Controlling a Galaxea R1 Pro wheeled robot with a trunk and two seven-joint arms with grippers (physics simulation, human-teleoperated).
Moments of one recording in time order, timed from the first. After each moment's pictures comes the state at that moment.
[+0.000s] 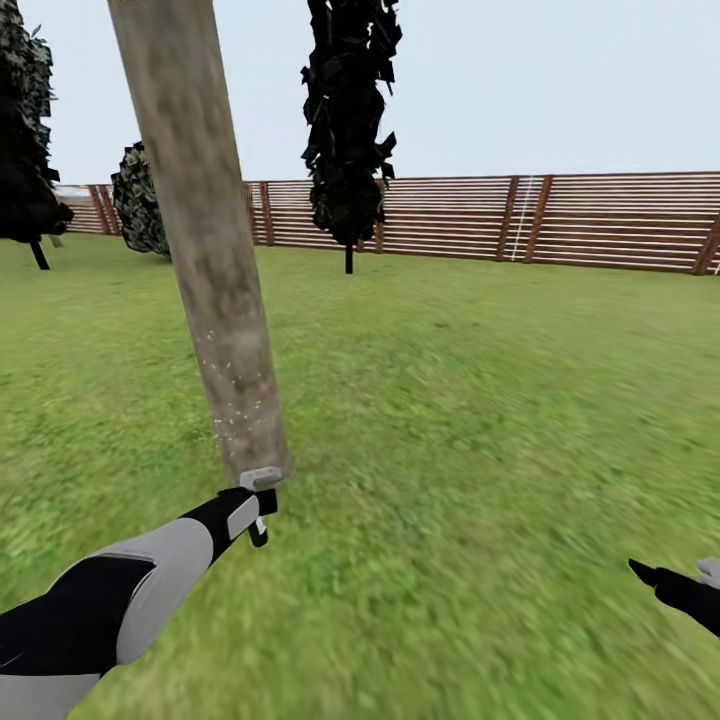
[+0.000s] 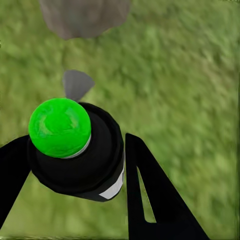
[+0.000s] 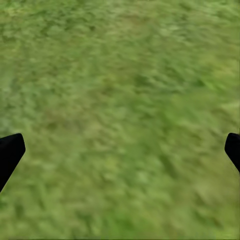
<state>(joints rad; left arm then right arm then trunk) -1.06 -0.04 -0.09 -0.02 0.31 0.19 0.19 -0.43 -0.18 -0.97 -1.13 0.41 0.51 0.66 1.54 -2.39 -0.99</state>
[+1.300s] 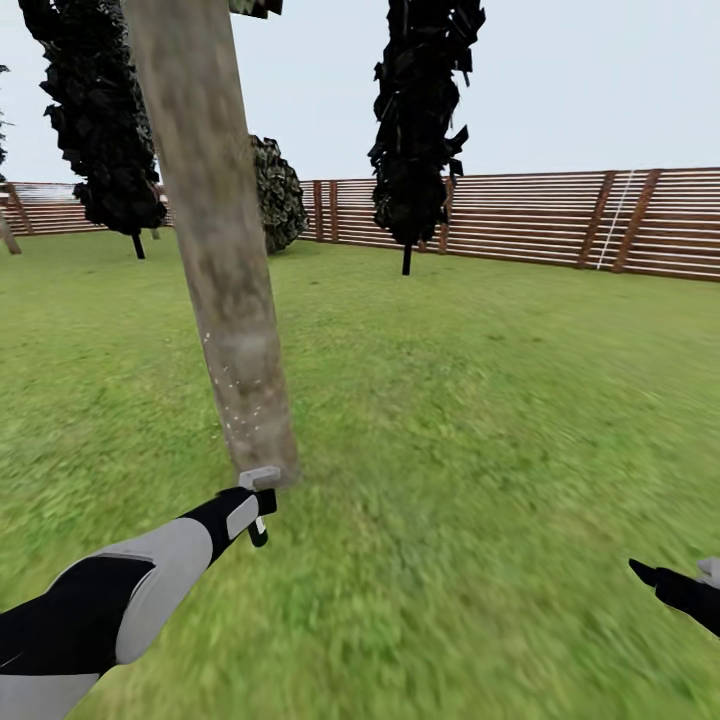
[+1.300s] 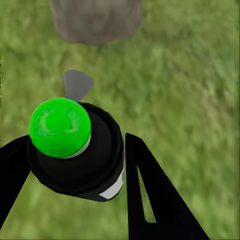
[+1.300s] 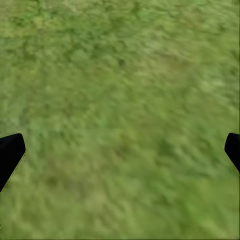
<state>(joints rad) -1.06 -0.04 -0.09 -0.02 0.32 0.19 0.19 -0.43 -0.18 -0.97 -1.13 0.41 0.51 0.66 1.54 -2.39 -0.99</state>
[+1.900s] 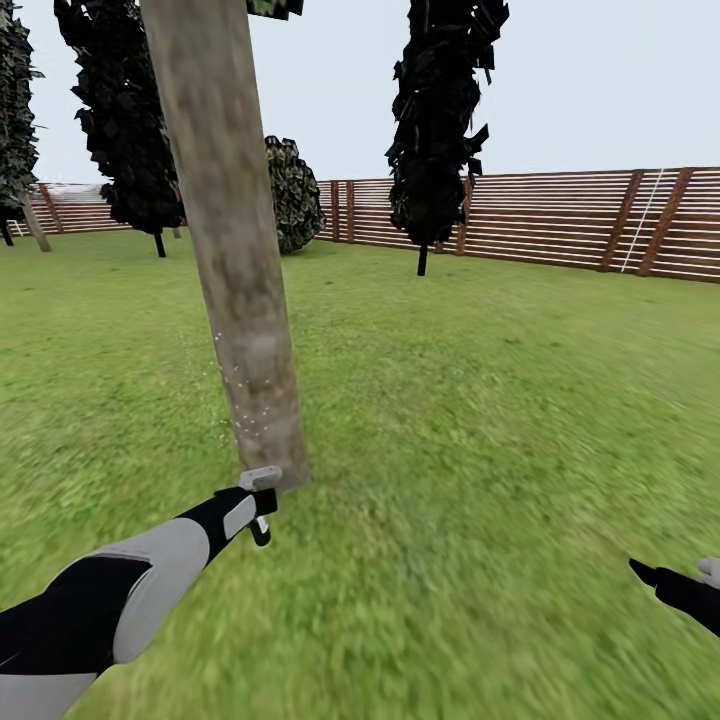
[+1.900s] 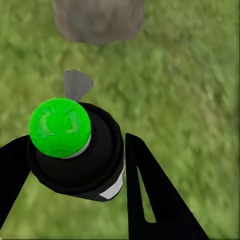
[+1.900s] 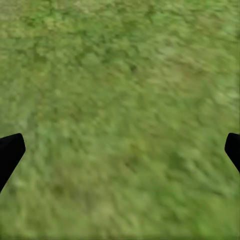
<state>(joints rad) -1.06 -0.03 -0.09 -0.02 0.32 0.20 0.14 -0.43 -0.18 -0.97 -1.13 0.41 0.51 0.66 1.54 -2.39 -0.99</state>
